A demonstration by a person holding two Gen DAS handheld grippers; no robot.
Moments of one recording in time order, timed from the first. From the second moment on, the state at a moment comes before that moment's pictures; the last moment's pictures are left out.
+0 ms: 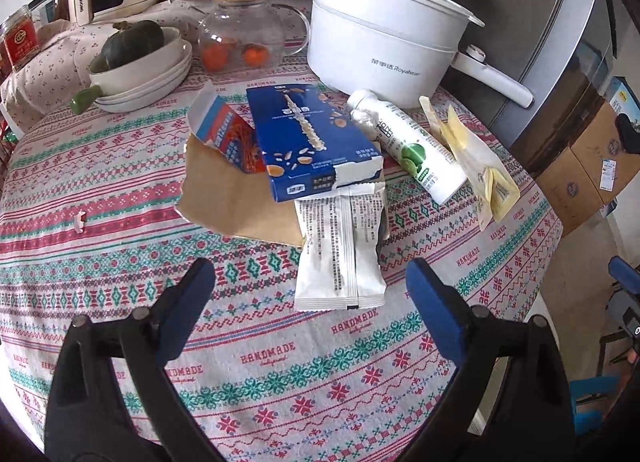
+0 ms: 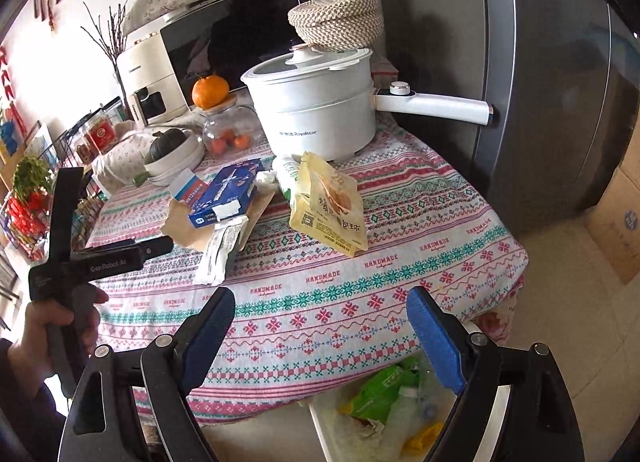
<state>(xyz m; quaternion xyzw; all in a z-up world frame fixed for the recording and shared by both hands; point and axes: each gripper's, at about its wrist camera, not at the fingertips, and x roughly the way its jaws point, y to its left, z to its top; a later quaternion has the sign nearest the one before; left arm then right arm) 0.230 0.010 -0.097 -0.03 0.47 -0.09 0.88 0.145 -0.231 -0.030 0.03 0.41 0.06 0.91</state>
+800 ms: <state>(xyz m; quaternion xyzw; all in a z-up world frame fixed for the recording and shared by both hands) 0.231 -0.006 -0.124 -0.05 0.52 -0.09 0.85 0.168 -0.247 -0.044 0.03 0.42 0.05 0.91</state>
